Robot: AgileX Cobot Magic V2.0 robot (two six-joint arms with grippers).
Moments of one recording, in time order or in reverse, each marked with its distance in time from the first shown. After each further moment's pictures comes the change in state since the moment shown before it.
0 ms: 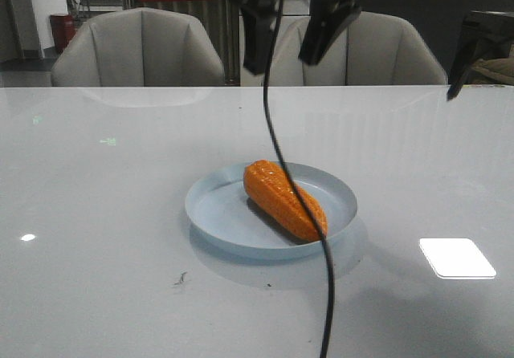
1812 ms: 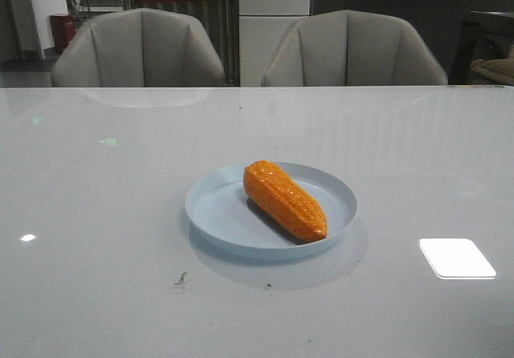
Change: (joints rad) left arm 0.000 0.000 0.000 0.000 0.000 -0.001; right arm -0.505 -1.485 1.275 -0.018 -0.238 0.005
